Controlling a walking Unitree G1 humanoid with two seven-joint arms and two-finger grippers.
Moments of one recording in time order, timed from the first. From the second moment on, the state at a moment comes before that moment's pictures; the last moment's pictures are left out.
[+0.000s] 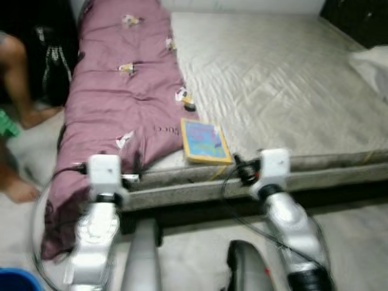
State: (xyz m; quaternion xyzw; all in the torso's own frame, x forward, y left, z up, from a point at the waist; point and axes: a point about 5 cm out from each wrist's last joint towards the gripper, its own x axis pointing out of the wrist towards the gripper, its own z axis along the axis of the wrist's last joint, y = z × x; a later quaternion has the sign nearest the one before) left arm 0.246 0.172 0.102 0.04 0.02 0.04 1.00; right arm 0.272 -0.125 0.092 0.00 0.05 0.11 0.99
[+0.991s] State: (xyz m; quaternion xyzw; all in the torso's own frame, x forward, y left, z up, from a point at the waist) left arm 0.265 0.180 0.094 0.02 0.06 0.06 1.00; right arm 0.269 -0.141 0.100 0.00 0.03 0.10 0.99
